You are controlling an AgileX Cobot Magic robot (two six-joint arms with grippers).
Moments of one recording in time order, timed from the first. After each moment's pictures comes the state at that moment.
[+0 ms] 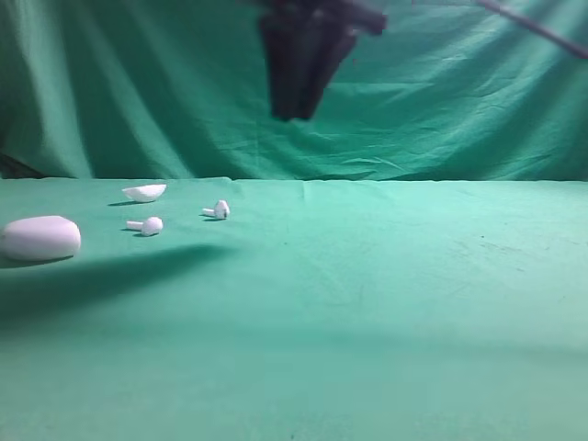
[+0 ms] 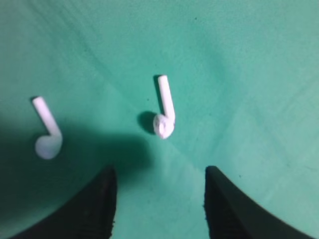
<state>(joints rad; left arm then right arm) -0.05 -0.01 0.02 0.00 0.35 0.08 0.66 2.29 -2.08 0.03 1.18 -0.17</state>
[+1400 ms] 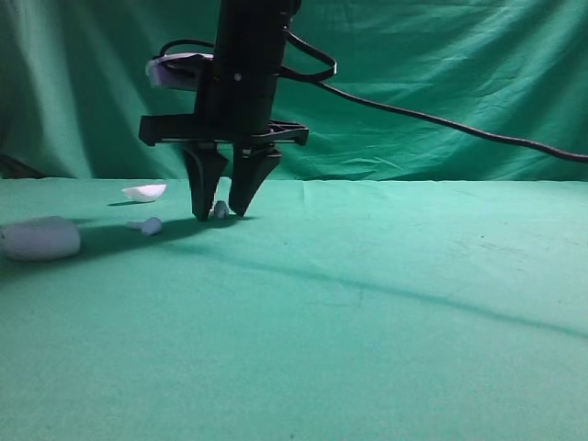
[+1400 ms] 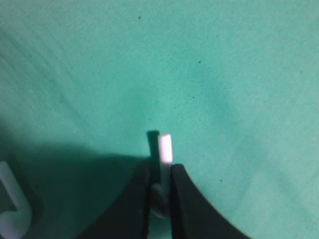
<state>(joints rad) -0.05 -0.01 0.02 0.00 0.35 0.08 0.67 2.46 -2.20 0.03 1.07 -0.14</state>
